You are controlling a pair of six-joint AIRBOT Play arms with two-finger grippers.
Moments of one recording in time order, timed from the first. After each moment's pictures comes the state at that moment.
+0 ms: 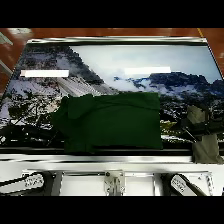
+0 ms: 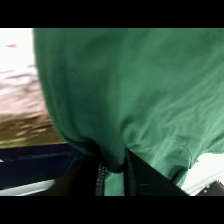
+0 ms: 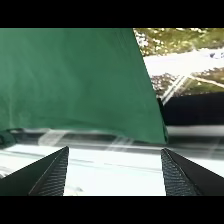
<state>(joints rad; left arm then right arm) 0.38 -1.38 0.55 0.82 -1.14 -1.23 -0.60 -1.14 0.79 -1.04 1.51 1.23</state>
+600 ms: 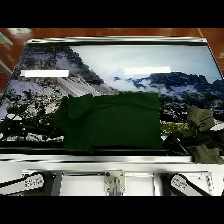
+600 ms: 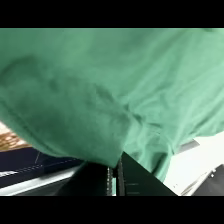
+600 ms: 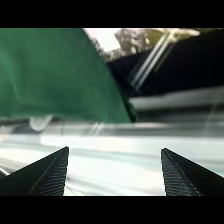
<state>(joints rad) 0.37 -1.35 0.65 0.80 -1.27 -1.15 -0.61 -1.22 0.57 -1.08 1.40 1.28</state>
